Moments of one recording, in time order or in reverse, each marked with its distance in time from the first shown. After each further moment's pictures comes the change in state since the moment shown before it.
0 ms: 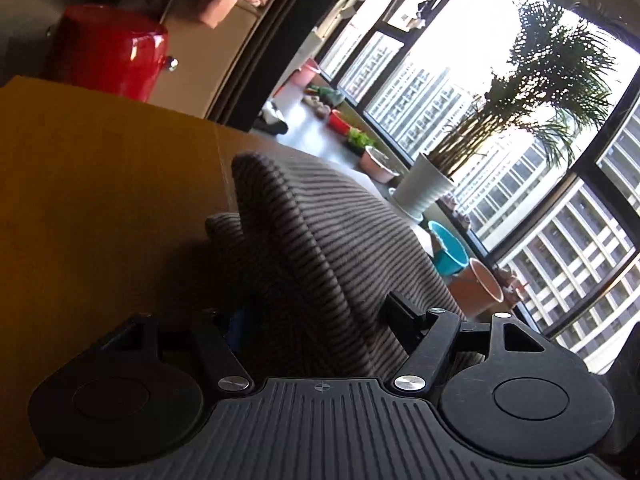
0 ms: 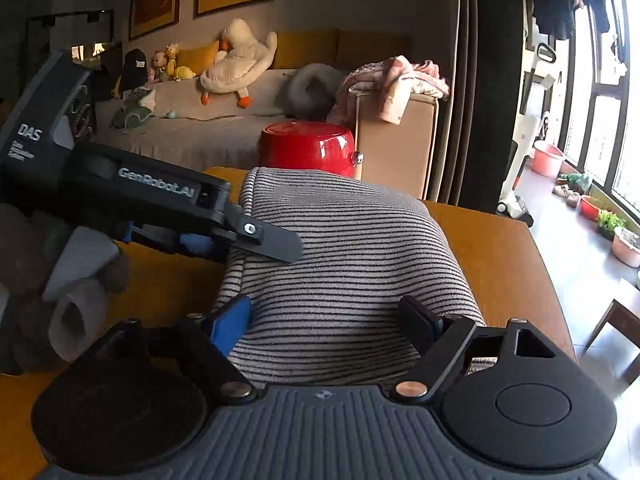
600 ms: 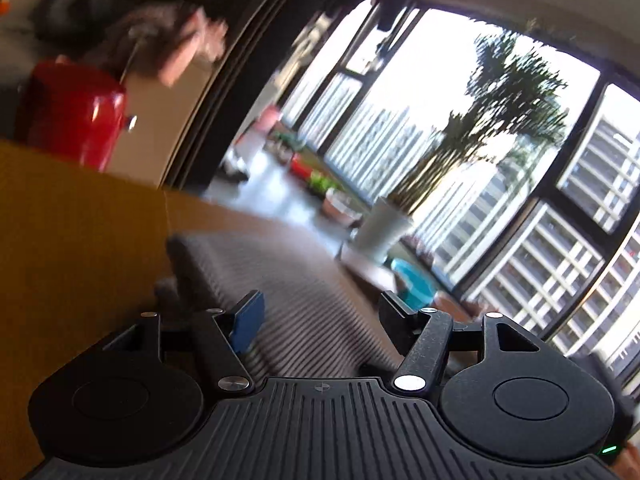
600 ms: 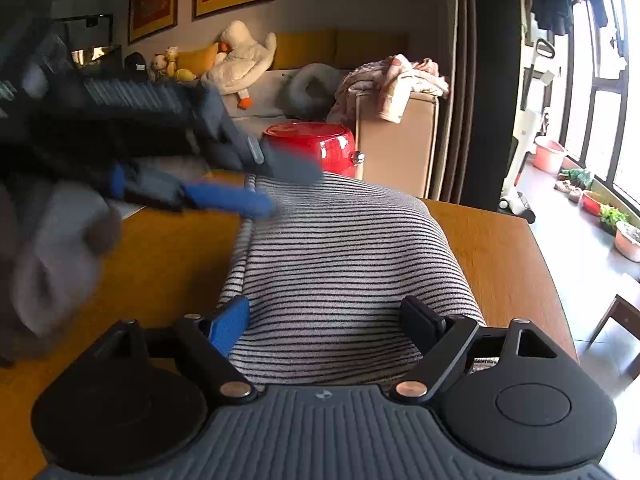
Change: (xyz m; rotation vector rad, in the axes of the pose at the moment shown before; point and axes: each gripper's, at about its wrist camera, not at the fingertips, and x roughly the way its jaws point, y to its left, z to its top) left arm -0.007 -0.033 0.001 0.023 -0.087 -0.087; right arm -0.008 -0.004 -0.002 0.008 0.002 0.025
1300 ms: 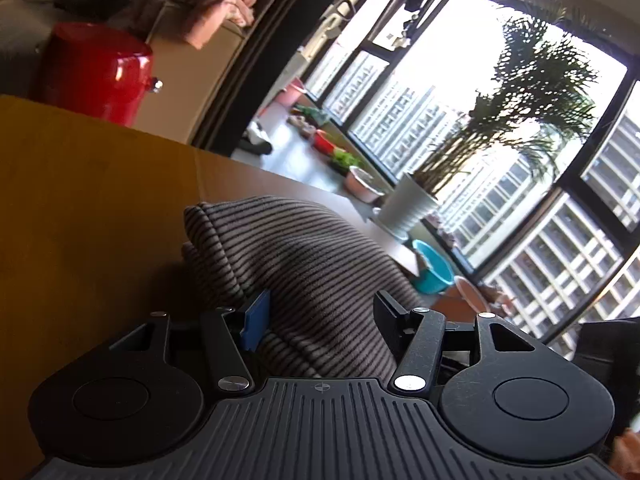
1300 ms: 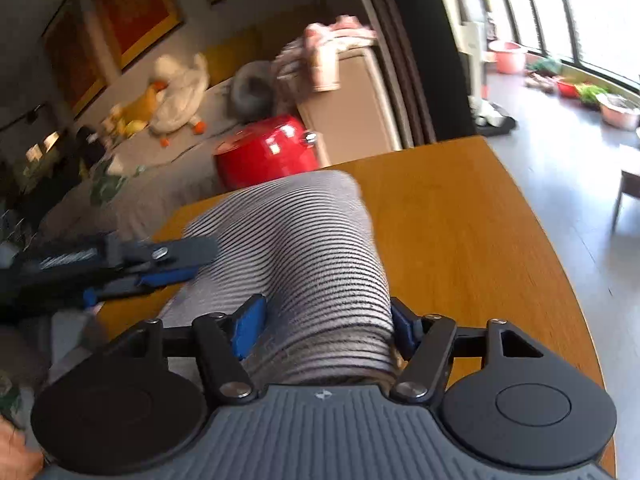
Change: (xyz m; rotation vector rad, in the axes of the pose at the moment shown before) left arm 0.008 0.027 0.000 -0.026 0.027 0.041; right arm 0.007 -0.068 -0.004 0.371 0.062 0.050
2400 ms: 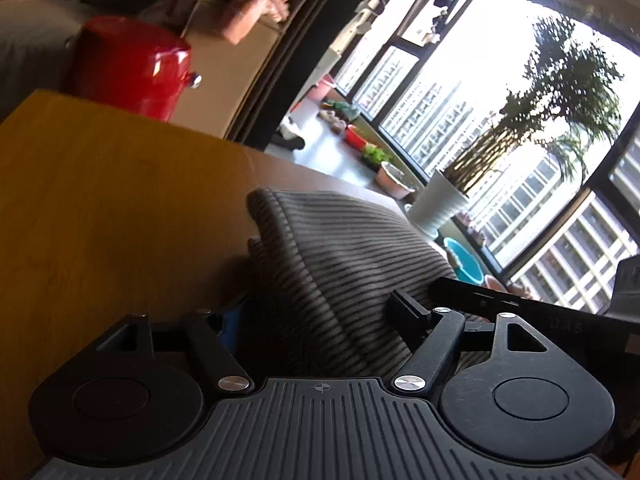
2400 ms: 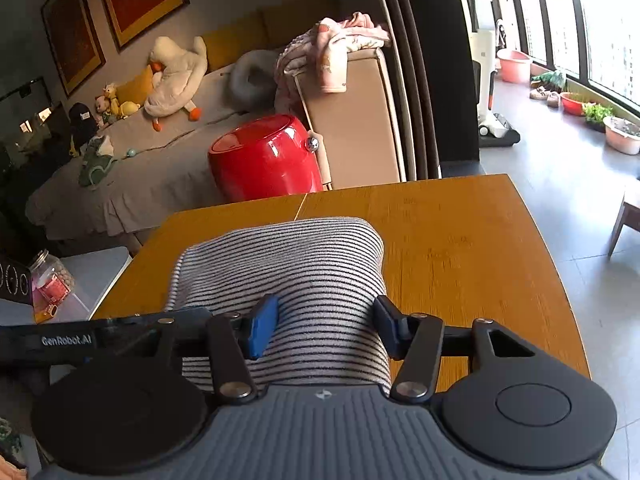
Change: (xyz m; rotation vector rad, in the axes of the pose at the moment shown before) left arm -0.007 0.025 0.005 -0.033 0.019 0.073; right arm 0.035 0.031 0.055 -0.065 0.023 -0.070
